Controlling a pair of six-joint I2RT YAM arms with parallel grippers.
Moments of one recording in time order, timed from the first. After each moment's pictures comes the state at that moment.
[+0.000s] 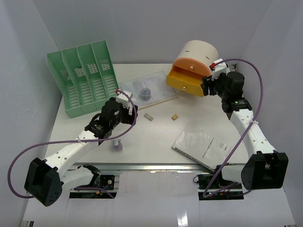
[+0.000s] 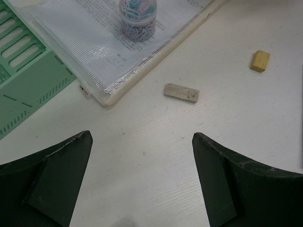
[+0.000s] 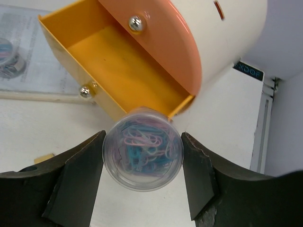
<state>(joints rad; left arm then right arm) -0.56 1.09 0.72 -0.06 -0.12 -0.06 0.10 1.23 1.02 -0.09 -0.22 -0.27</state>
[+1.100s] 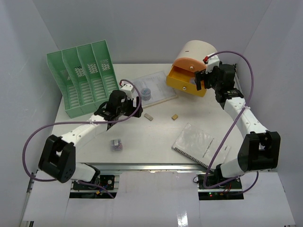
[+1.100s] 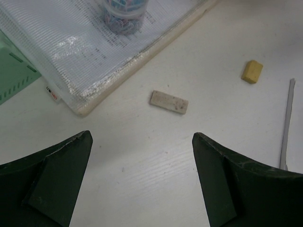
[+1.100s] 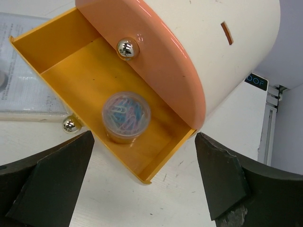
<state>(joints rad) -0.50 1.34 0.85 -0.06 0.01 -0.19 0.15 1.45 1.17 -0.03 -0.16 -0.27</state>
